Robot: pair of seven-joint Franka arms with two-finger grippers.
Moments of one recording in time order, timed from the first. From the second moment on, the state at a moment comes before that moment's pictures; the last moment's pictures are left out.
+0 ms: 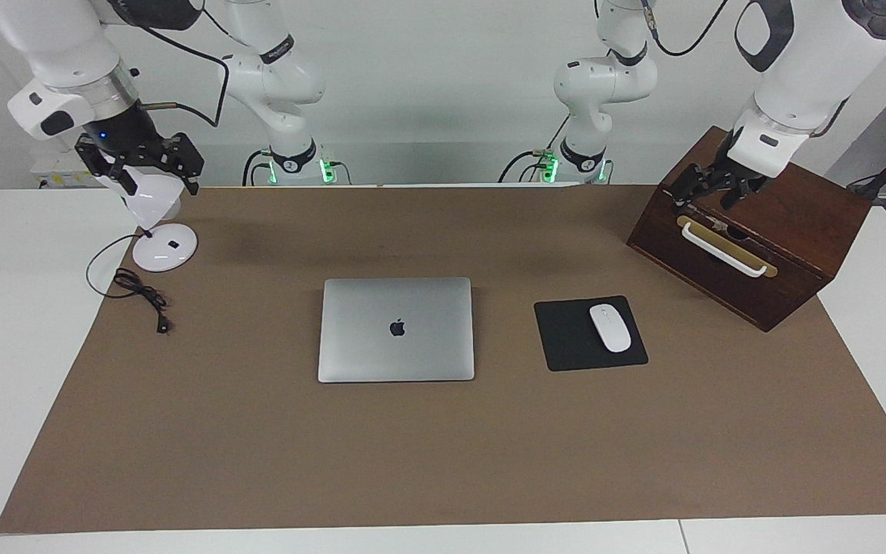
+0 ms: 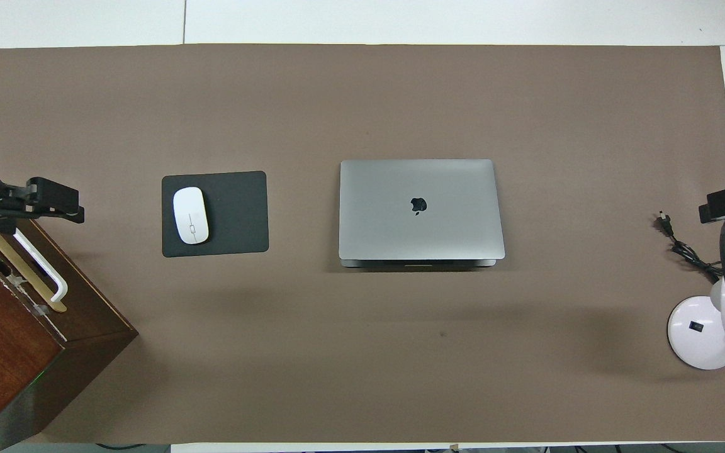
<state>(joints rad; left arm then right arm) 0.03 -0.03 -0.08 -1.65 -0.05 1.53 -0.12 -0.15 -0.07 0.07 -1.61 -0.01 1.49 -0.06</state>
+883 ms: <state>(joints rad) 0.04 -0.03 -0.08 -1.65 -0.05 1.56 -0.12 -0.15 -0.07 0.07 -1.61 -0.01 1.49 -0.06</state>
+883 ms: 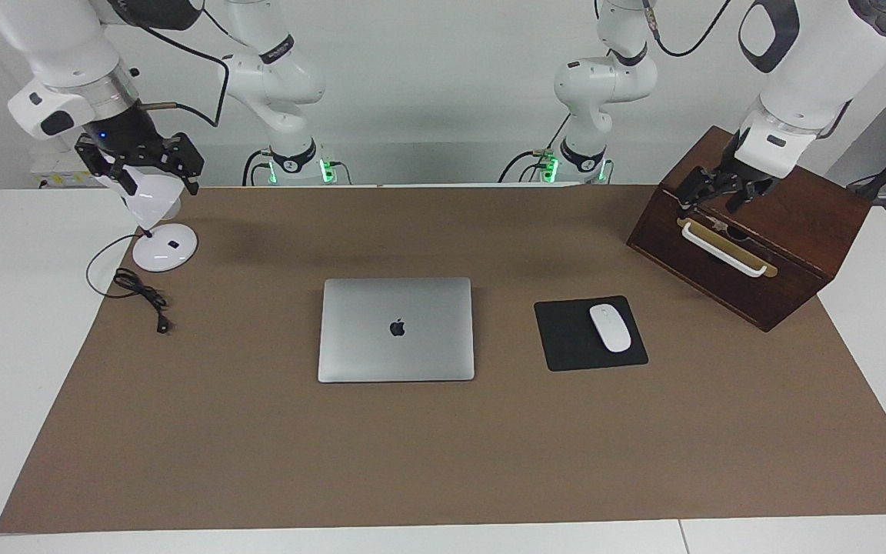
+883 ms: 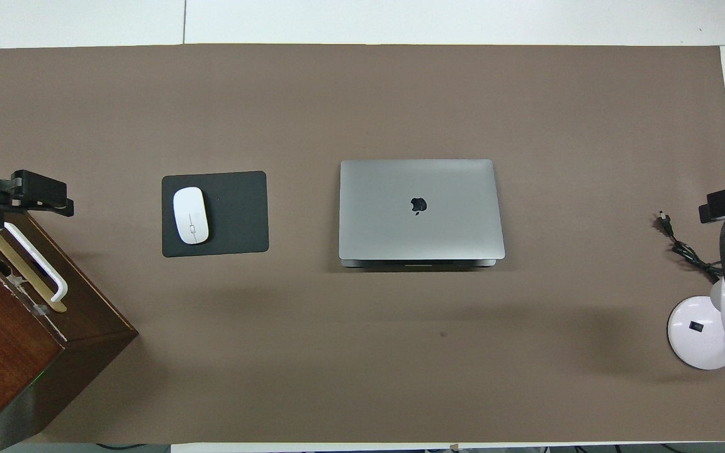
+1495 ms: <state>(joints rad) 0.04 -0.03 -0.08 -1.65 -0.05 1.57 -0.12 -0.15 -0.07 0.07 -1.61 -0.01 1.49 -0.06</state>
